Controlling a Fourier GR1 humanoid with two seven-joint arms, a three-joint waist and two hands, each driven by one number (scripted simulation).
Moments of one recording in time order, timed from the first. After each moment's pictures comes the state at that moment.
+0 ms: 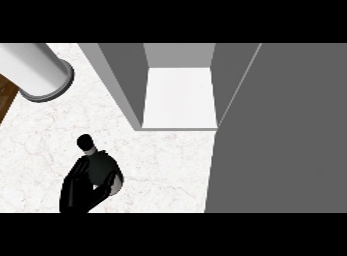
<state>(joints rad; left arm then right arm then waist) 0.06 0.04 -0.02 -1.09 0.38 -0.05 -0.65 -0.11 -0.08 0.08 -2.49 -0.09 0.09 0.68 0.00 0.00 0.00</state>
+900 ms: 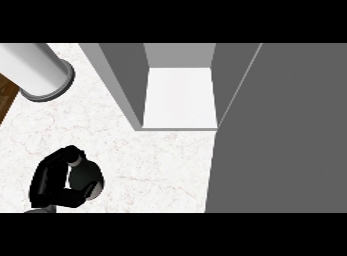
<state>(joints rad) -0.02 0.23 0.01 -1.08 0.28 -0.17 -0.68 -0.05 -0.06 0.08 -2.49 -0.08 0.11 0.63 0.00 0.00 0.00</state>
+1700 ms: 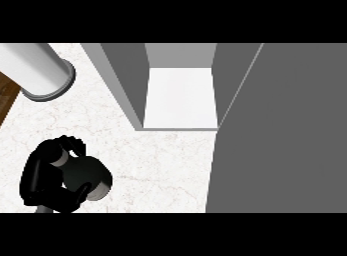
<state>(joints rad) 0.05 0.19 -0.03 -1.52 0.32 -0.12 -0.45 -0.10 -0.07 0.03 -2.48 -0.10 0.12 0.68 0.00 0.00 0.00</state>
